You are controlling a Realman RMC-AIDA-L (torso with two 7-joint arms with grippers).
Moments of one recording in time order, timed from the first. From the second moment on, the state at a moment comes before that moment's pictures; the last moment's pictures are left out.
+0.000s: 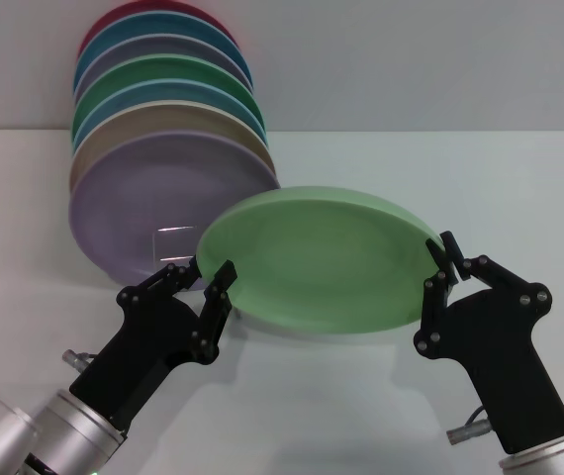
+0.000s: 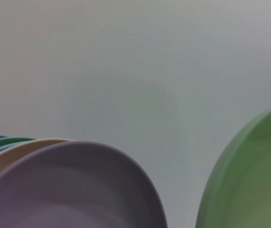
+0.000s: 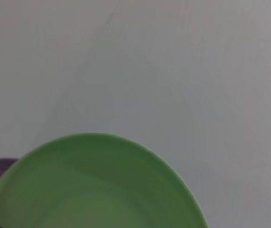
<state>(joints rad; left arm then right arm) -0.37 -2.08 -0.13 -0.36 2.07 1.39 -0.14 0.15 2.09 0.16 0.79 -1.94 -1.51 -0.95</state>
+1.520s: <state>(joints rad) -0.38 -2.08 -0.14 -0.35 2.08 1.39 -0.14 0.15 2.09 0.16 0.79 -1.94 -1.51 -0.95</state>
